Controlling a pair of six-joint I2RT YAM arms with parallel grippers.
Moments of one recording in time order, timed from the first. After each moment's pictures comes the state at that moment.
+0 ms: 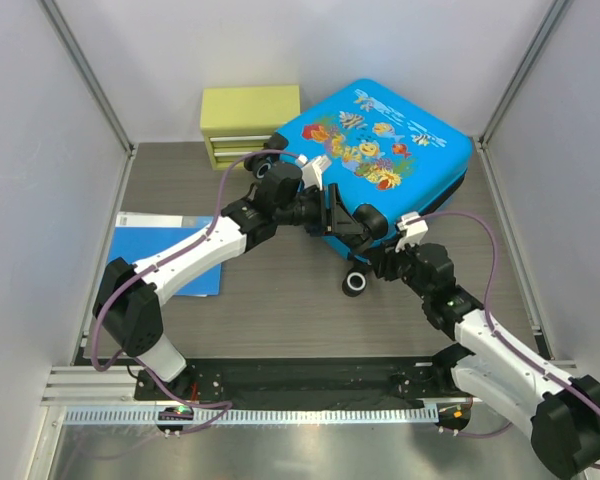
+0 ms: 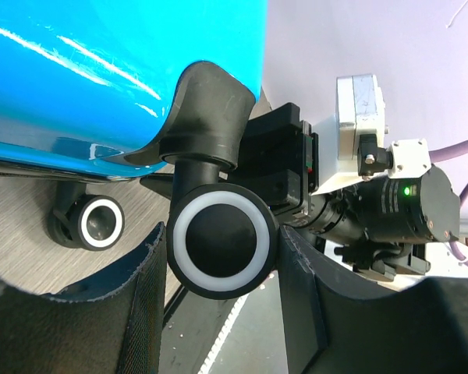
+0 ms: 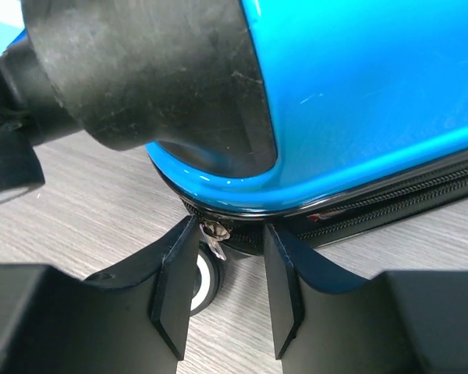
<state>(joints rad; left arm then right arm) -0.74 1.61 1.34 -0.15 0.48 -0.79 0.44 0.84 0.37 0.16 -0.07 0.16</state>
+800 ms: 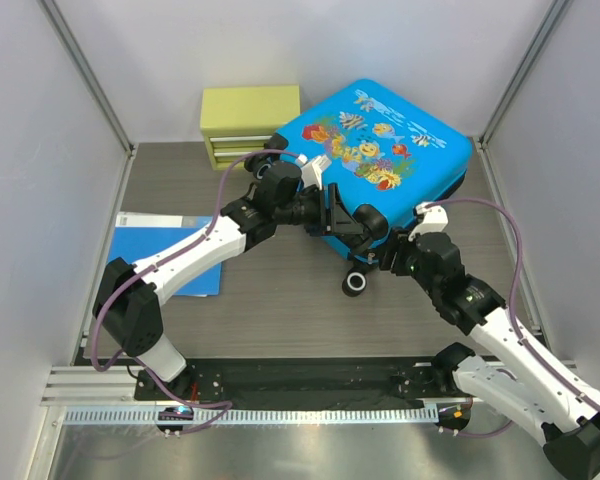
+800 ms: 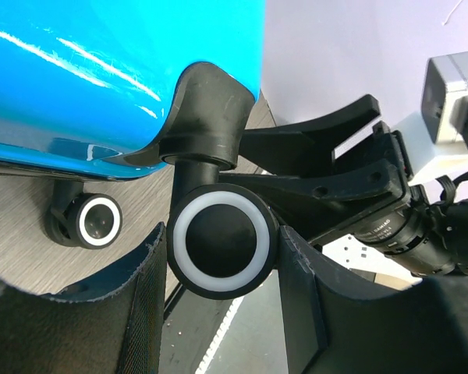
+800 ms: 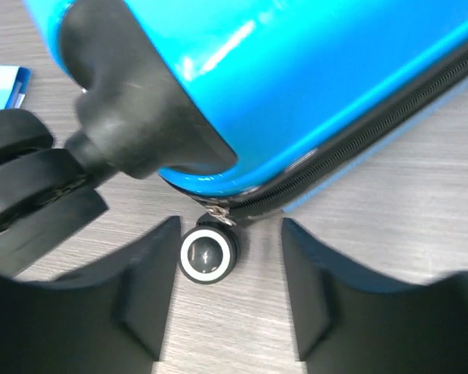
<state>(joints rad) -0.73 1.61 1.35 -0.16 0.50 -0.79 0.55 0.75 0.66 -0.35 0.24 0.41</state>
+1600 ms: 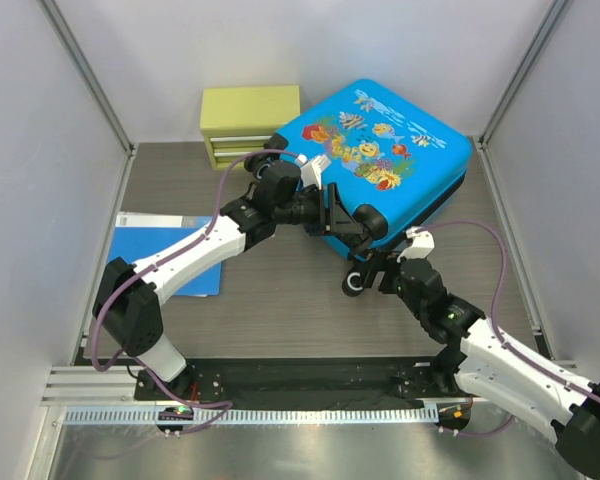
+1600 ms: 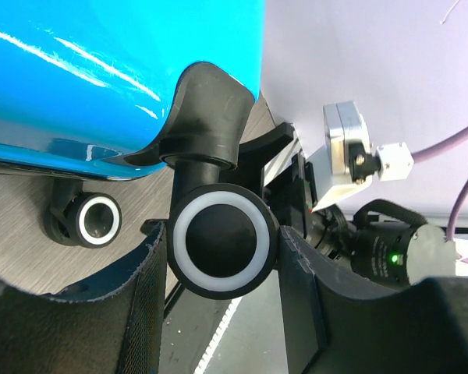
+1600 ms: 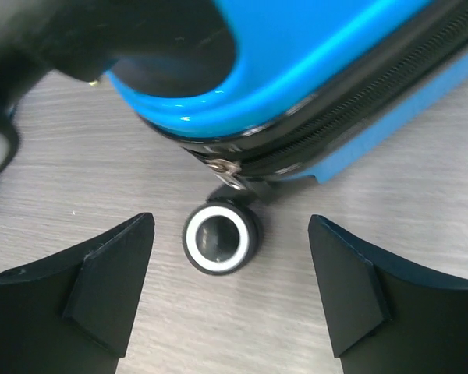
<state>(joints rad) -0.73 1.61 1.35 -0.16 0.51 -0.79 0.68 0.73 0.40 -0.11 0.33 0.56</state>
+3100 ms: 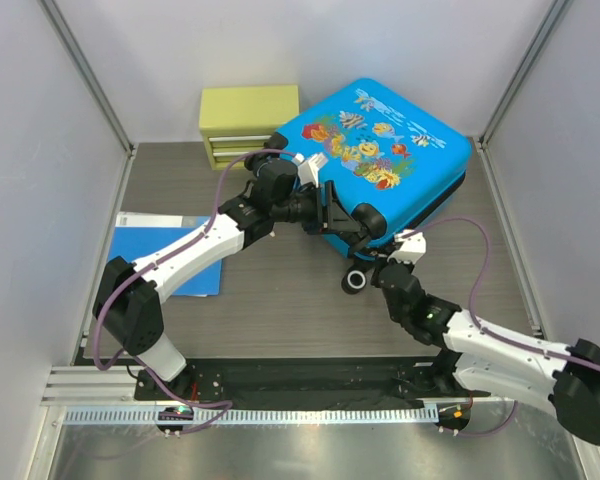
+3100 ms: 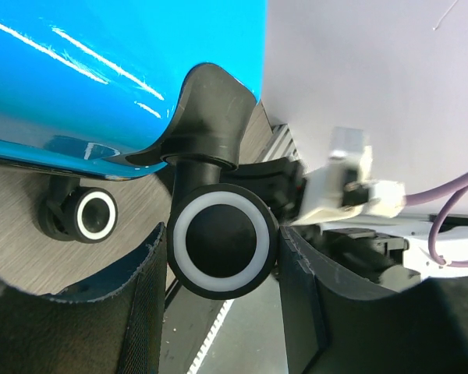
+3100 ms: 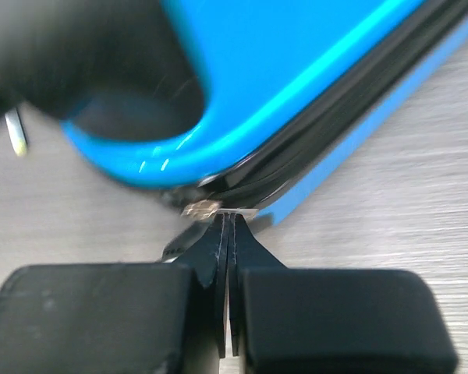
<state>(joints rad) -0.71 1.61 1.35 -0.15 0.54 -0.81 0.84 0.95 0.36 0.17 0.76 0.48</state>
